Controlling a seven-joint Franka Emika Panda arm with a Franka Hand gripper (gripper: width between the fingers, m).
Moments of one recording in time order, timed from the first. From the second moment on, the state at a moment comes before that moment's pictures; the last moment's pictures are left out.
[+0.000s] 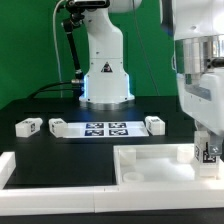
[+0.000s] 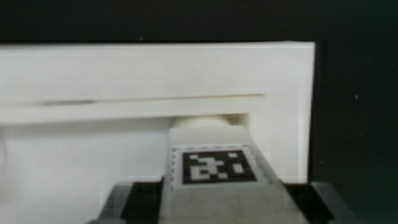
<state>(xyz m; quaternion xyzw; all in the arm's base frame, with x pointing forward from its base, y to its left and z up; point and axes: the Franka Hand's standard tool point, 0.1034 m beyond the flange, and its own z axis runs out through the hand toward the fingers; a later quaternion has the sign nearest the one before) 0.628 0.123 0.069 -0.65 0.76 -0.01 0.08</state>
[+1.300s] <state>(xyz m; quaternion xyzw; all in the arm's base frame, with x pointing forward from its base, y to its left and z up) 0.634 0.120 0.071 -0.96 0.26 -0.08 0.03</state>
